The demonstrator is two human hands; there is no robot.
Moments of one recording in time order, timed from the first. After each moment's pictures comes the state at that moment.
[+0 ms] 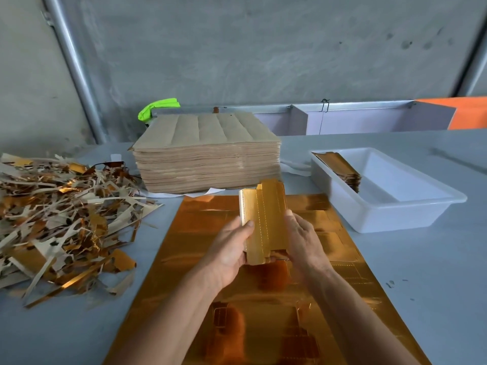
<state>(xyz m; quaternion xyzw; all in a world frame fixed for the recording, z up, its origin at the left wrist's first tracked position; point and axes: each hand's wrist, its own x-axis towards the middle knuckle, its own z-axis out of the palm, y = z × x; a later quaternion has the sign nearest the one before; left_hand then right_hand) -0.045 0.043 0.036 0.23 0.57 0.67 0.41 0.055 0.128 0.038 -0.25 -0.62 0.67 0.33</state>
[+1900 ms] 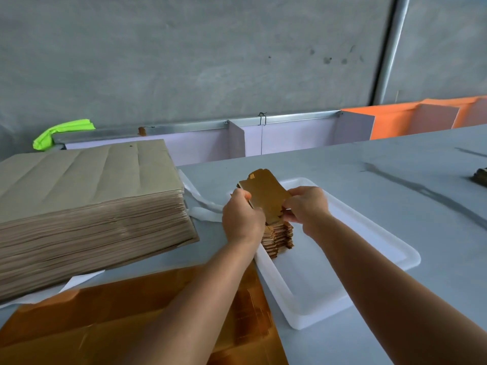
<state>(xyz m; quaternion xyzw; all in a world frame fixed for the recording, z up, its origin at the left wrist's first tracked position) -0.031 0.383 0.069 0.35 0.78 0.52 0.03 0.055 0.453 0.090 -0.53 -0.59 0.48 0.37</state>
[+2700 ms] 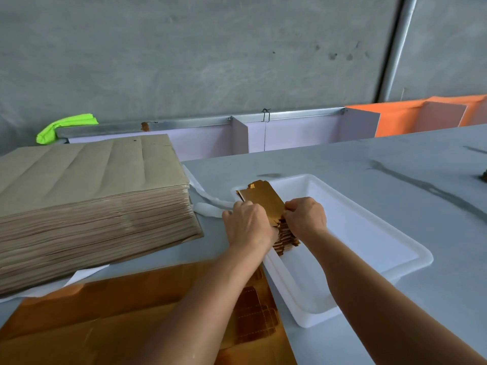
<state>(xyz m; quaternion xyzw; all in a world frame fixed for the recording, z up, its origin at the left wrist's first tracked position) -0.034 0.370 0.063 0.50 0.84 0.21 -0.07 0.041 0.453 0.053 -0.55 -0.75 0.25 0.27</state>
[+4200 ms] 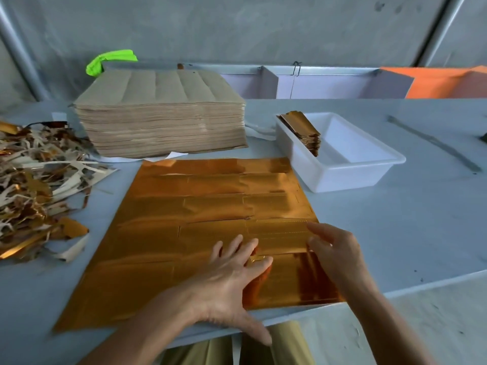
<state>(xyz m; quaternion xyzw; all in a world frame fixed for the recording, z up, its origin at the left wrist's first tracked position) 0.016 0.014 -0.007 0.67 0.69 0.01 0.26 0.184 0.138 0.016 -0.51 -0.73 0.37 0.25</state>
